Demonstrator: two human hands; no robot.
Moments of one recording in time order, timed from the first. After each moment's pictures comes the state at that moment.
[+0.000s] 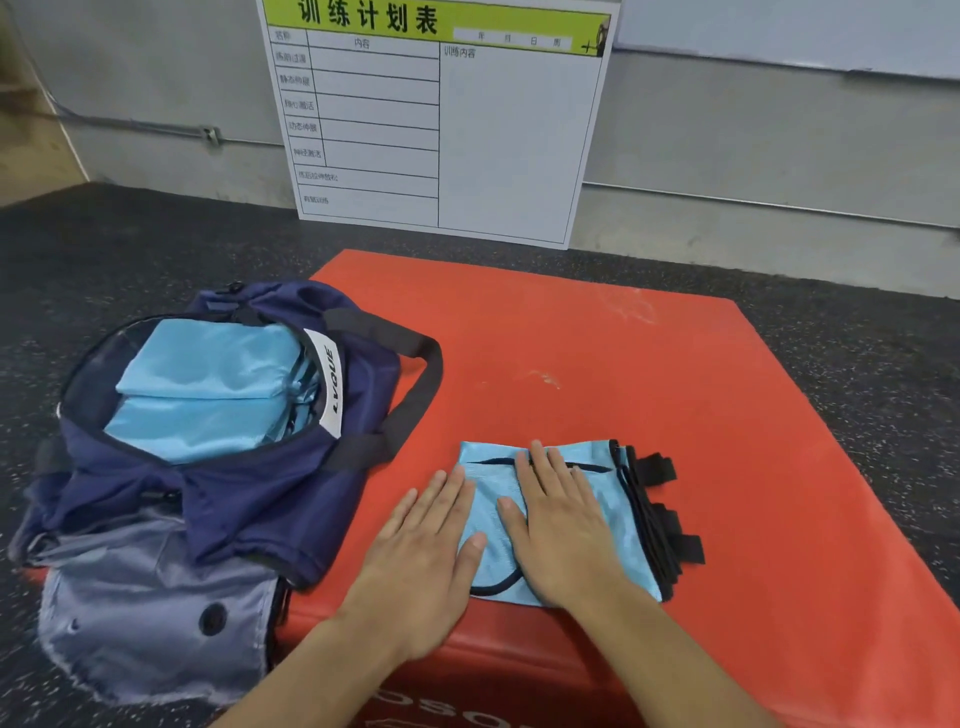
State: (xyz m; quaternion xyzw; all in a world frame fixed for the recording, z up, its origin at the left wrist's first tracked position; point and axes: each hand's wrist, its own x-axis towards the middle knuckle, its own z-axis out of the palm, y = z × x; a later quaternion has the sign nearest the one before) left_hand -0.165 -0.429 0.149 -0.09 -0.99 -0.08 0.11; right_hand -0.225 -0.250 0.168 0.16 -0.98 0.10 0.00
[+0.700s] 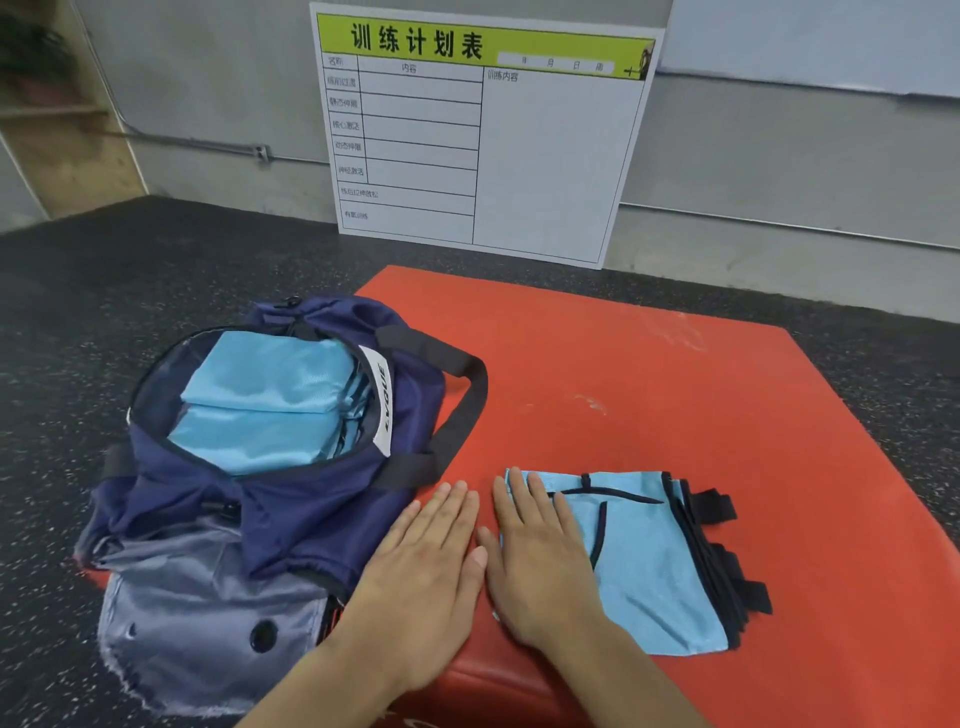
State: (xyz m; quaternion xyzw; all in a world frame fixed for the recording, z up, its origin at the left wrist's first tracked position) left_hand -0.155 -0.466 0.161 -0.07 -0.98 -0.07 0.16; right_hand -0.212 -0.320 0.170 0.21 -0.97 0.13 0.02
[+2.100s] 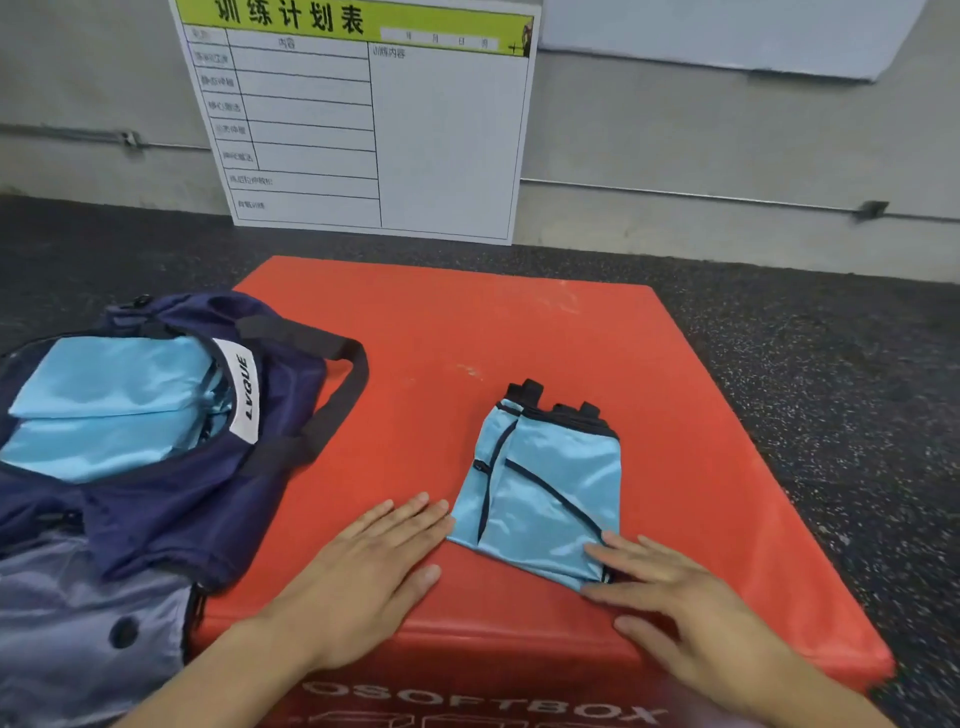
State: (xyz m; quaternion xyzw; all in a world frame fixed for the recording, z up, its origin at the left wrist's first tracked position) left_hand -0.154 -0.414 0.173 -0.28 -0.95 -0.10 0.04; right_hand -0.147 -0.034 0.181 0.36 -0.92 0.17 0.05
